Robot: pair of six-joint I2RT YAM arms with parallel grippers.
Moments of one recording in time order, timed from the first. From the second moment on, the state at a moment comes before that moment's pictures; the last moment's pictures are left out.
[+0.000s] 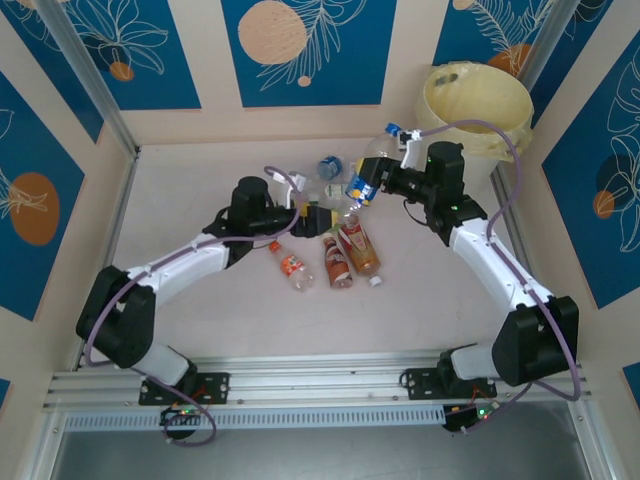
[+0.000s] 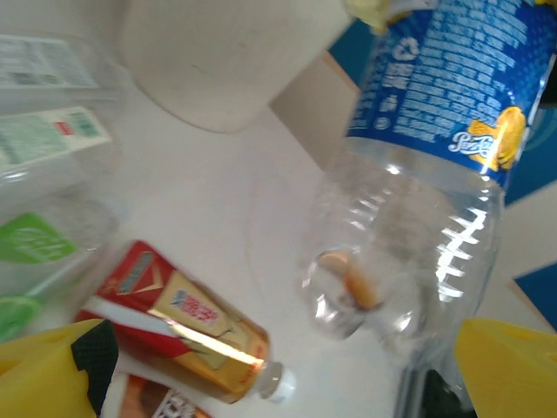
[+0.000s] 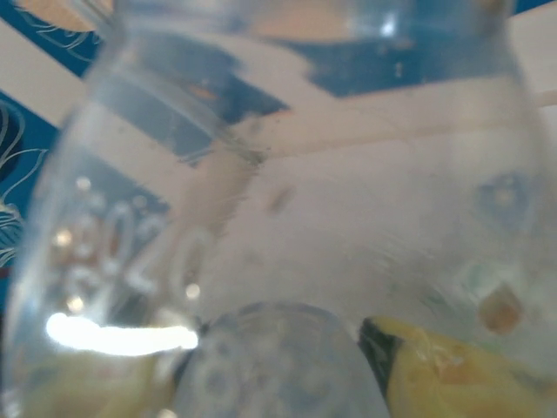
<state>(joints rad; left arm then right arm) -0.56 1.50 0.98 0.19 0.55 -0.51 0.24 1.34 1.12 -0.05 -0.55 0.58</state>
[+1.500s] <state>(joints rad) -0.54 1.30 0.74 0.20 0.01 -0.49 -0.02 1.53 1.53 0.18 0.16 0.29</state>
